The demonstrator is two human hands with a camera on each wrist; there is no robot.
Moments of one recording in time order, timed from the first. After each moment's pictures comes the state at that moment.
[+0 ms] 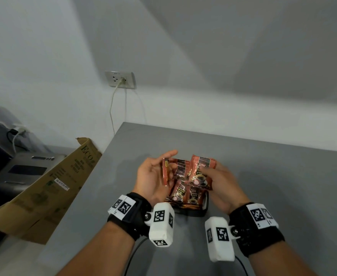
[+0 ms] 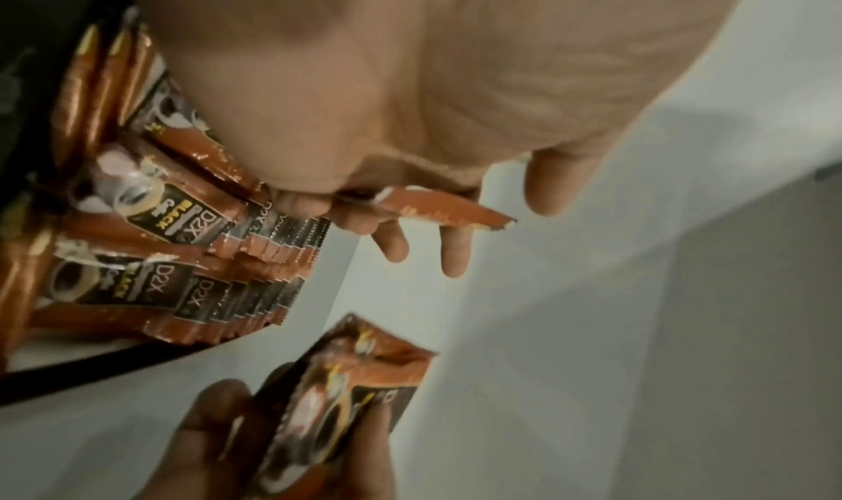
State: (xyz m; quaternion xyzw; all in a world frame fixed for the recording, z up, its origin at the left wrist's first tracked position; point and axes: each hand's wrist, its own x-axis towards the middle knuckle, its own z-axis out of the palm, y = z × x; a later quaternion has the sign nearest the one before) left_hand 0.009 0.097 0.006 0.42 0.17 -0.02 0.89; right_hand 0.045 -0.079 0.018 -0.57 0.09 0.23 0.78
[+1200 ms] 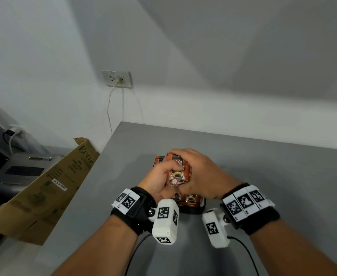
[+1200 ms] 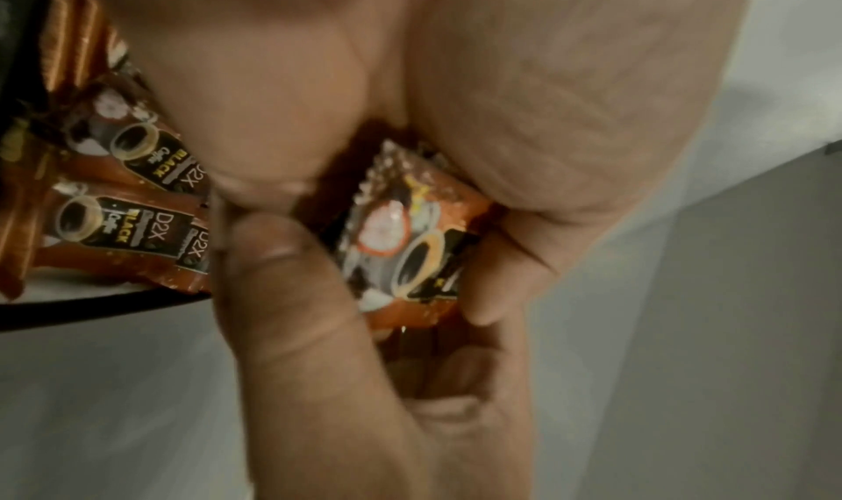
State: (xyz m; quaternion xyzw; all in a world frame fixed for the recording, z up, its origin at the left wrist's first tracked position) left_hand 0.007 0.078 0.023 0.41 0.15 -0.15 0.89; right_hand 0.050 -0.071 0.049 -0.87 -0.36 0.11 0.33
